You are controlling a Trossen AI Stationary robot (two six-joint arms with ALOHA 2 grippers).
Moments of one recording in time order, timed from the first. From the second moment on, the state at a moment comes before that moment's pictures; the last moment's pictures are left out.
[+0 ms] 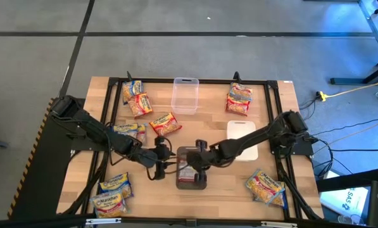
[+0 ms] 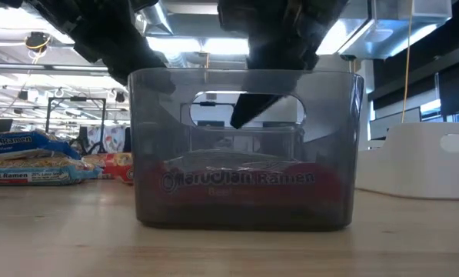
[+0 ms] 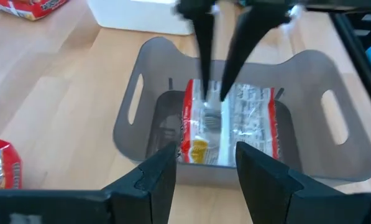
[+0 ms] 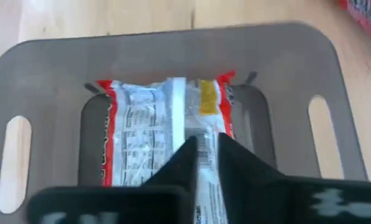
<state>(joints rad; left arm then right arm) -0.45 1.44 0.74 0.06 -0.43 -0.39 0.32 1.91 1.35 -0.41 0.14 0.34</state>
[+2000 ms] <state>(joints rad) -0.67 2.04 1.04 0.29 -0.55 -0.70 0.26 2.00 1.36 -0.47 -0.24 0.47</state>
